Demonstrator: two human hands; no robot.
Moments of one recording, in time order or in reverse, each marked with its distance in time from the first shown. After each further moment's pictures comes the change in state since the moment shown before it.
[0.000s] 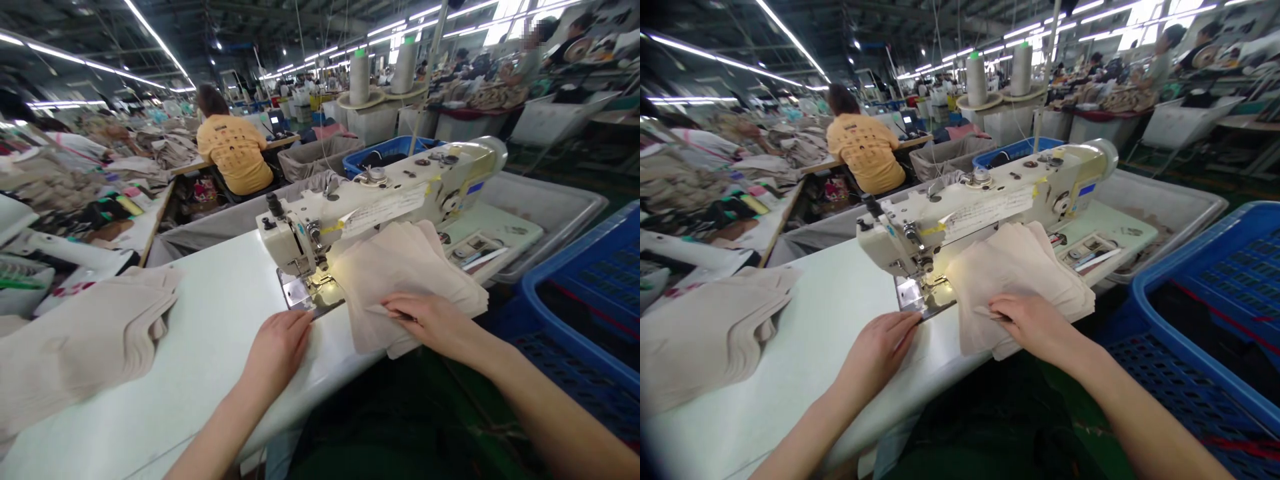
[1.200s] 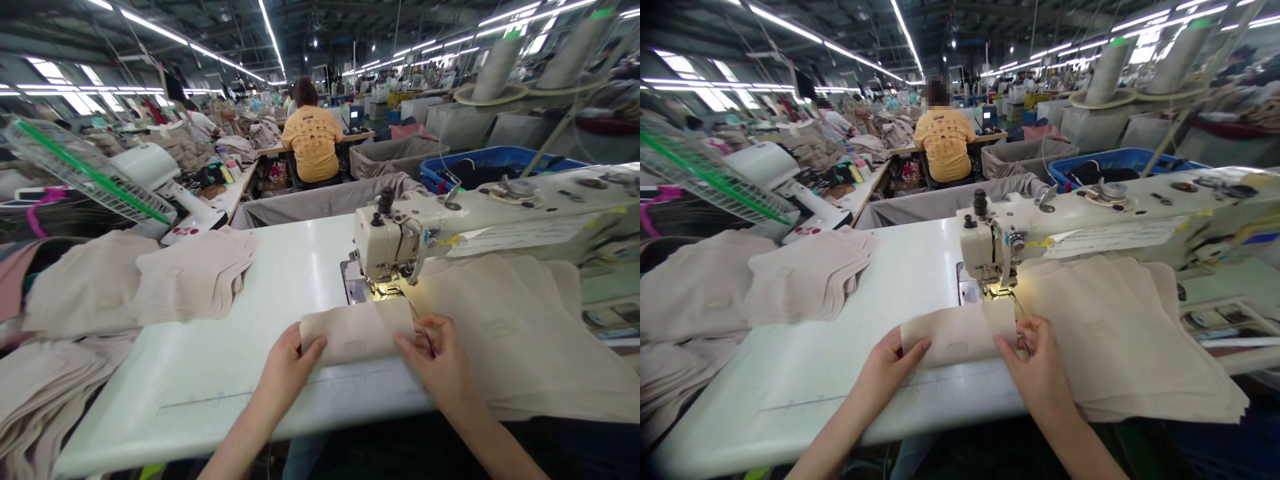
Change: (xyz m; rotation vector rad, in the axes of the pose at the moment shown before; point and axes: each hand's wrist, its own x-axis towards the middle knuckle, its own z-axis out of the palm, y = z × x) left_hand -0.069 -0.014 -0.017 -0.534 0.185 -0.702; right_hand 0.052 -0.057 0.108 0.558 0.432 0.517
